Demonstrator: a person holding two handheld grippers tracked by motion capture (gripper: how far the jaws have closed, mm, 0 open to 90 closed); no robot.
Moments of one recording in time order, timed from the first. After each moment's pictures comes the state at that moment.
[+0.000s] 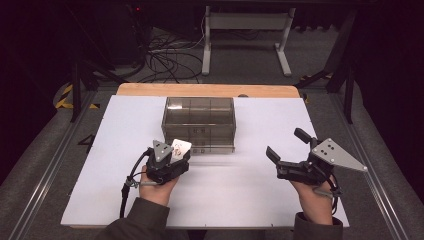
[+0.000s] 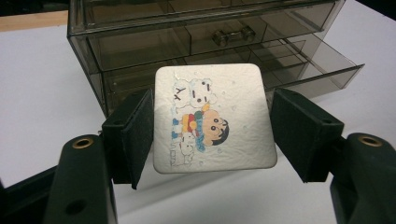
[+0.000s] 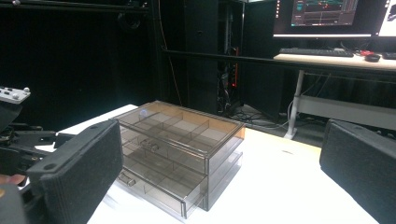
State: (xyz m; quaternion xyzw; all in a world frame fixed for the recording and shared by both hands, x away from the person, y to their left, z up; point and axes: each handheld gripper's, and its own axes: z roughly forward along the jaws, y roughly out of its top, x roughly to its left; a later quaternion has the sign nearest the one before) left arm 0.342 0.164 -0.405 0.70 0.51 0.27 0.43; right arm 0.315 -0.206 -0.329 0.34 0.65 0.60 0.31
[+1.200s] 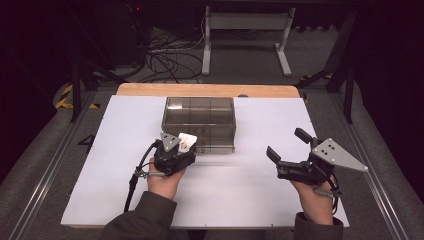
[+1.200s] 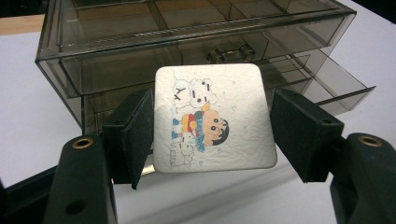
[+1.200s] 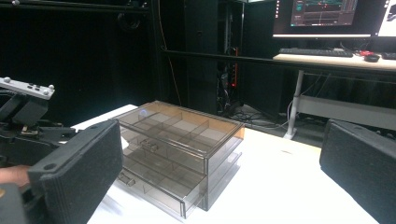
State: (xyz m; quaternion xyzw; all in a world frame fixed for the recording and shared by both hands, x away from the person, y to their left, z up) left arm 0.366 0.148 -0.403 0.70 0.51 0.26 0.42; right arm 0.315 -0.207 -0.328 0.34 0.65 0.60 0.31
